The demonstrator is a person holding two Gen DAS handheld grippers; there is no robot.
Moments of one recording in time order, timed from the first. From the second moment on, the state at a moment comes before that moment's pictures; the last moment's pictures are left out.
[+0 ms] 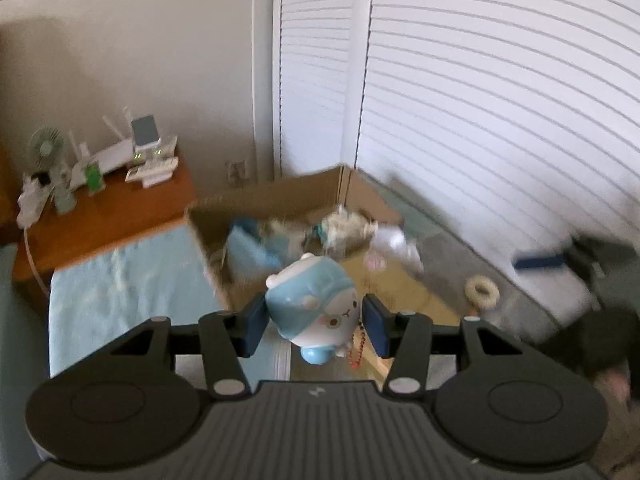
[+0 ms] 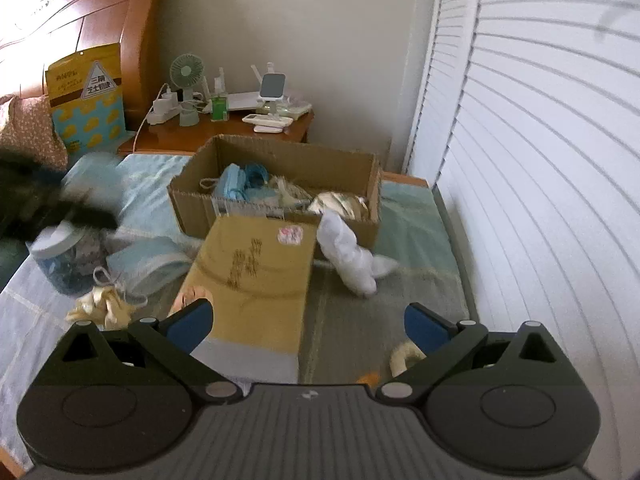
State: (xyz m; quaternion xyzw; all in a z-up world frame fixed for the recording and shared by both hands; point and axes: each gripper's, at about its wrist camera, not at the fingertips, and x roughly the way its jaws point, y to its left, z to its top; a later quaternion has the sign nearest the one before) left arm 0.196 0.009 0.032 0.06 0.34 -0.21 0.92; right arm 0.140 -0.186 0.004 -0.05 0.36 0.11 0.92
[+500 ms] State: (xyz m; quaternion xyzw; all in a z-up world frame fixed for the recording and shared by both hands) left arm 0.332 -0.057 0.016 0.07 0.37 -0.19 0.91; right arm 0.125 -0.216 0.006 -0.02 0.36 0.10 0.93
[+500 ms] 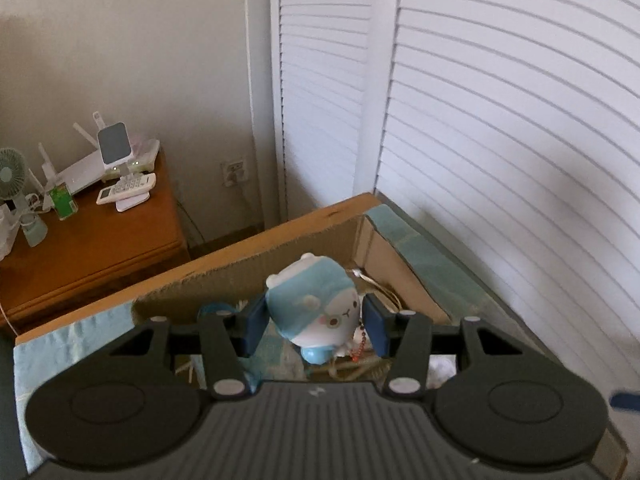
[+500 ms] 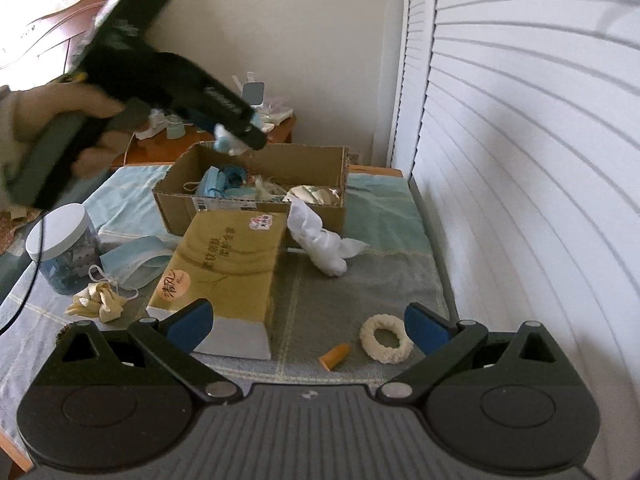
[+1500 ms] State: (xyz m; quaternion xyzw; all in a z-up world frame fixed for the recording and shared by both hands) left arm 0.190 -0.016 0.037 0.07 0.32 -0.16 0.93; right arm 0.103 -0.229 -0.030 -0.03 0.39 0.09 0.92
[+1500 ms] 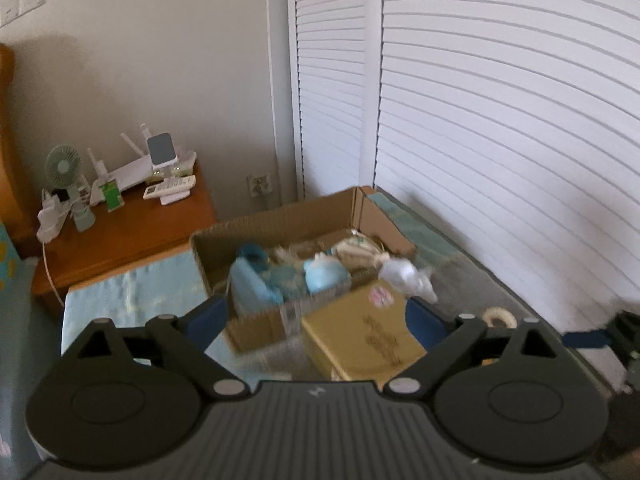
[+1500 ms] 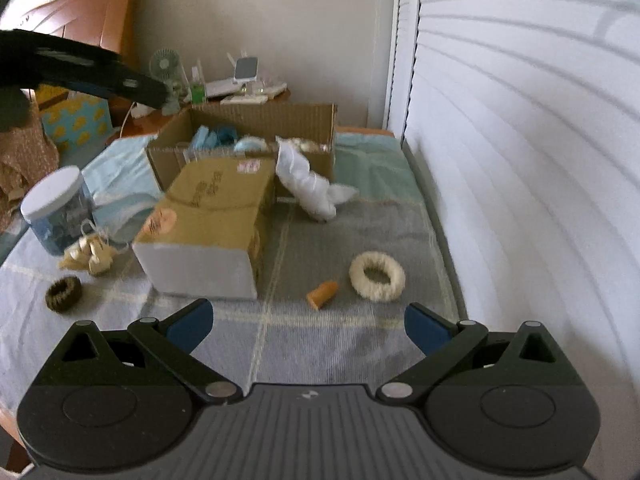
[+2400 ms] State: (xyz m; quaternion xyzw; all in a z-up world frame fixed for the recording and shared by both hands) left arm 0.105 0.040 -0.067 0.04 0.40 -0.05 0.92; right arm 0.104 -0.227 -0.072 -0.04 0.42 0.09 0.90
